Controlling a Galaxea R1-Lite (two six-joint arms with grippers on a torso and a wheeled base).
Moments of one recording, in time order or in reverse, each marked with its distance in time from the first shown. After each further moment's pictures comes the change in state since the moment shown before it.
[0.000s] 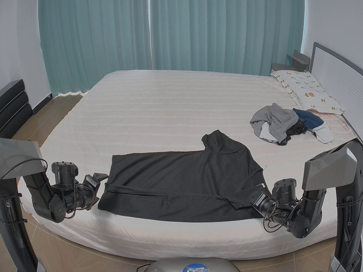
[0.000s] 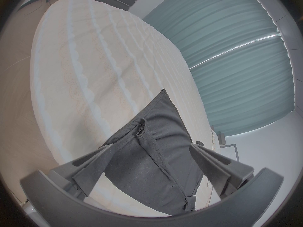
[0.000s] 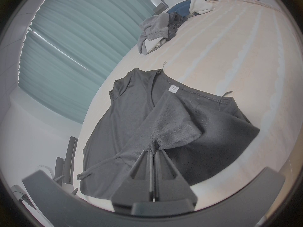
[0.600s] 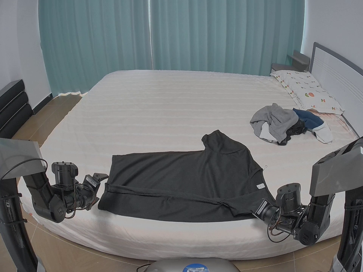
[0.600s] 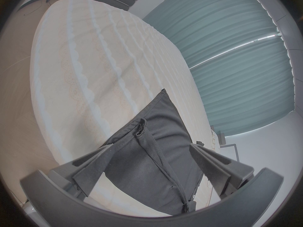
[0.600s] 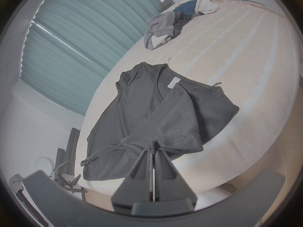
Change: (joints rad) left arm 0.000 0.000 0.000 0.000 0.000 0.000; right arm 0.062 -0.091 0.122 0.002 -0.002 -0.002
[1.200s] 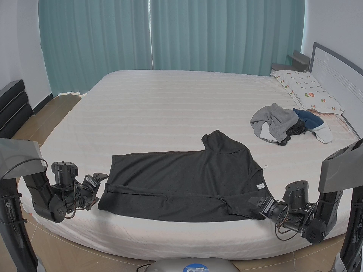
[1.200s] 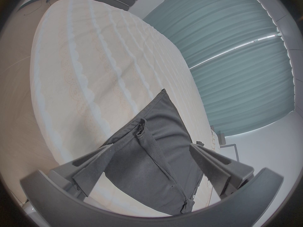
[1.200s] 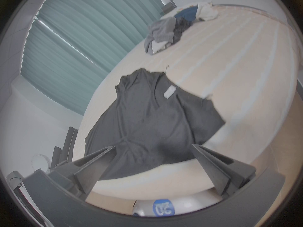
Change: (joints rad) left arm 0.000 0.000 0.000 0.000 0.000 0.000; right arm -0.082 -0.076 0.035 0.013 0.004 -0.106
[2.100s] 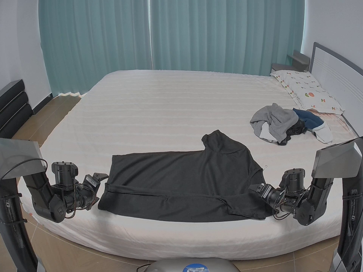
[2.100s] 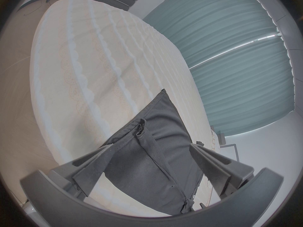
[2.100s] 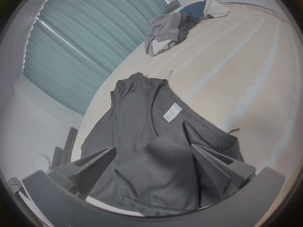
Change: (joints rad) left arm 0.000 0.000 -0.001 0.000 0.000 0.000; right arm -0.136 0.181 -0.276 0.086 0.159 -0.087
